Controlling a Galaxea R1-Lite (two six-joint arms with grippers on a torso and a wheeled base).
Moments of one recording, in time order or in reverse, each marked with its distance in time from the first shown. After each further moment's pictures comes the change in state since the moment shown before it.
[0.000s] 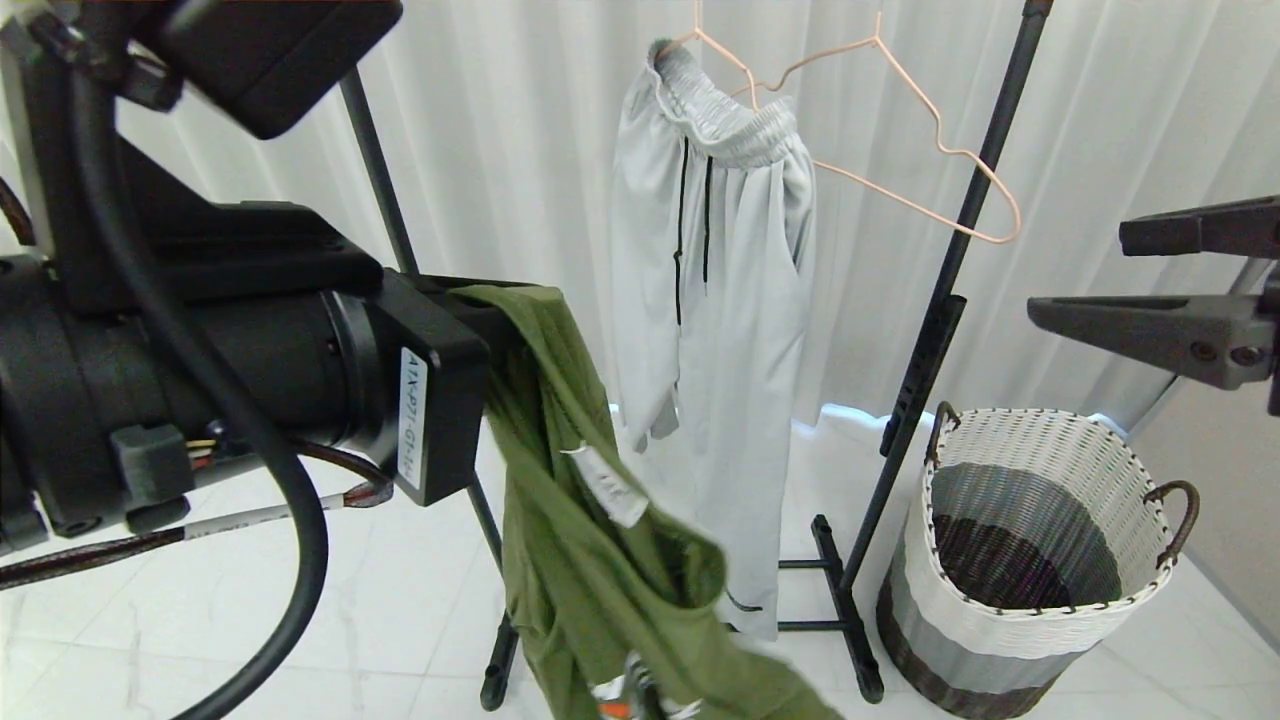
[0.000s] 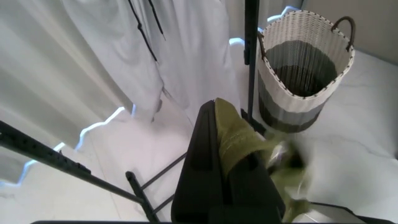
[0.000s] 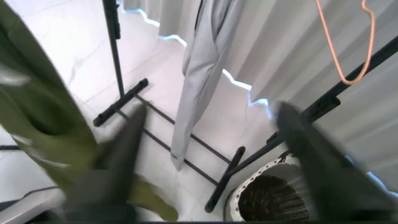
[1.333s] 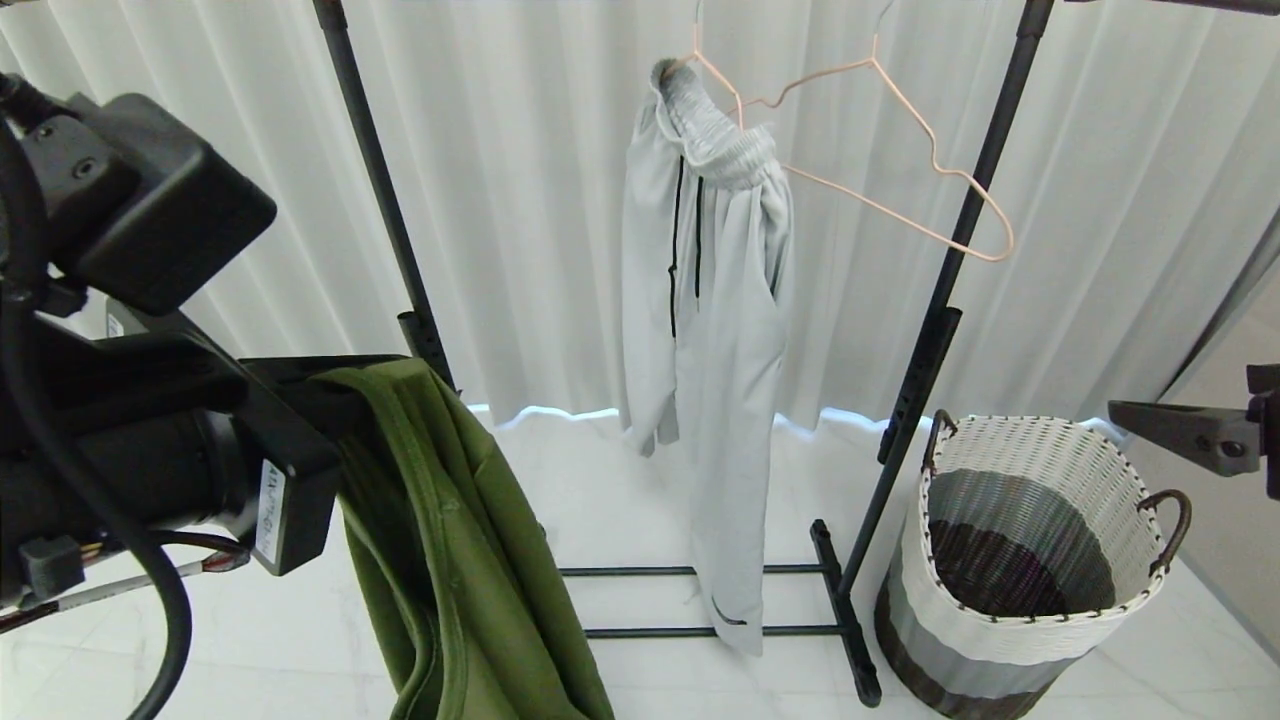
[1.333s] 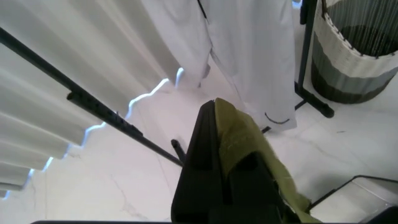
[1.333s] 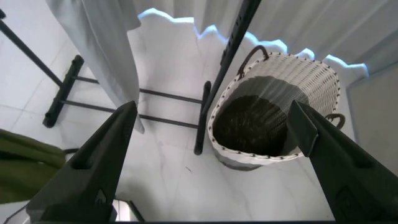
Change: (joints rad) left arm 0.164 -0.142 0.205 -0.001 0.005 0.125; right arm -0.254 -0.100 0.259 0.008 -0.139 0.234
